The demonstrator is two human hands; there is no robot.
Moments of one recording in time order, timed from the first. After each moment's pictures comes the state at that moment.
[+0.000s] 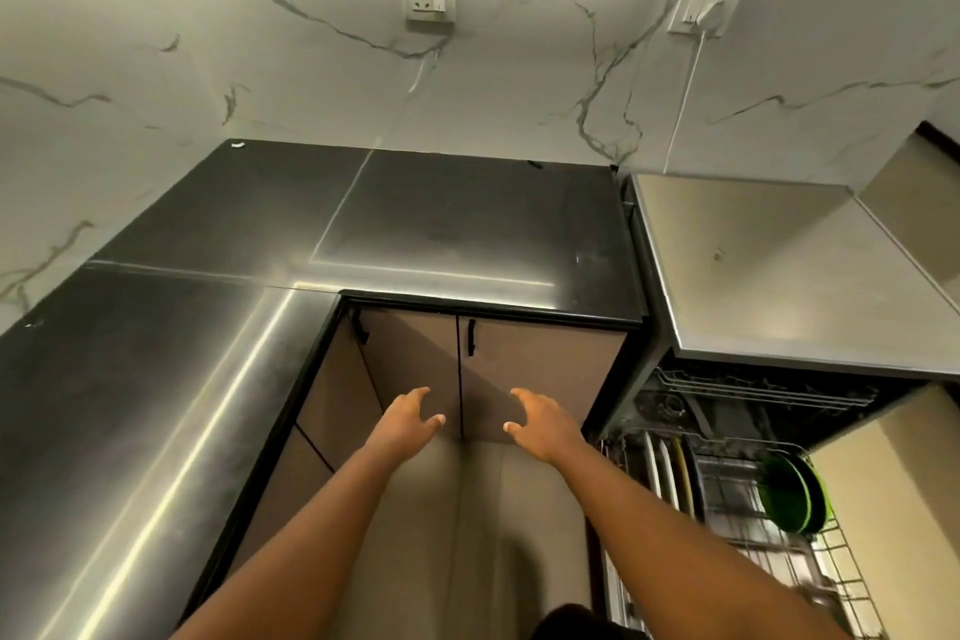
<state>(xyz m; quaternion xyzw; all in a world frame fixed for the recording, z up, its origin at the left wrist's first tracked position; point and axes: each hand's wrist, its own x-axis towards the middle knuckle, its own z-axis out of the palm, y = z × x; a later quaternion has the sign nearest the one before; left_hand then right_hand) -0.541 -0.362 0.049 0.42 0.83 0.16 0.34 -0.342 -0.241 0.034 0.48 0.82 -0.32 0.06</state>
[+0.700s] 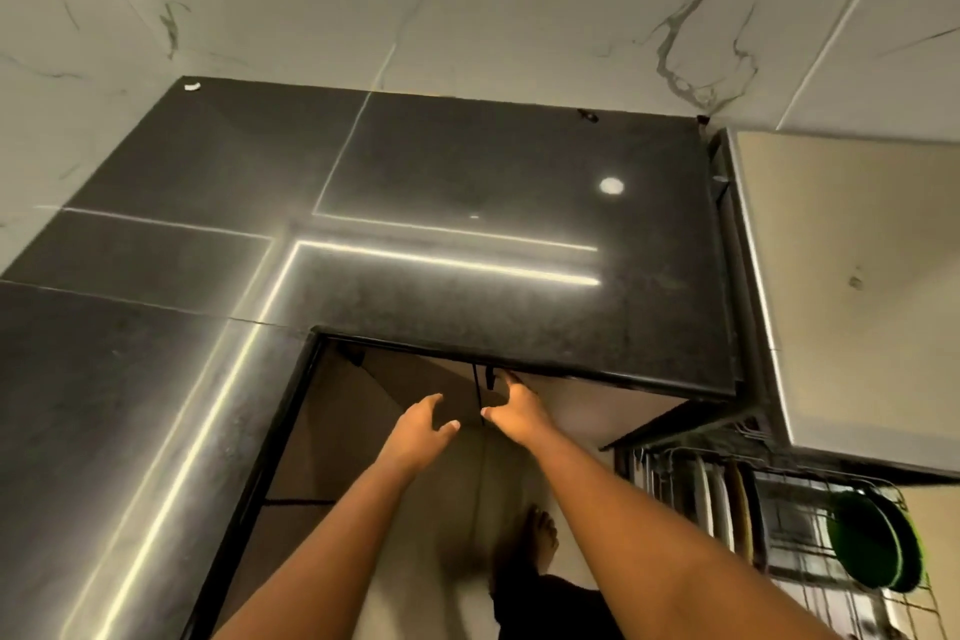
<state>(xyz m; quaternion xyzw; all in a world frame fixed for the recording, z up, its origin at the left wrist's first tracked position) -0.616 -0.210 -0.008 0.33 0.84 0.14 0.41 -0.495 -0.084 -0.055 0.53 0.70 -0.48 0.09</state>
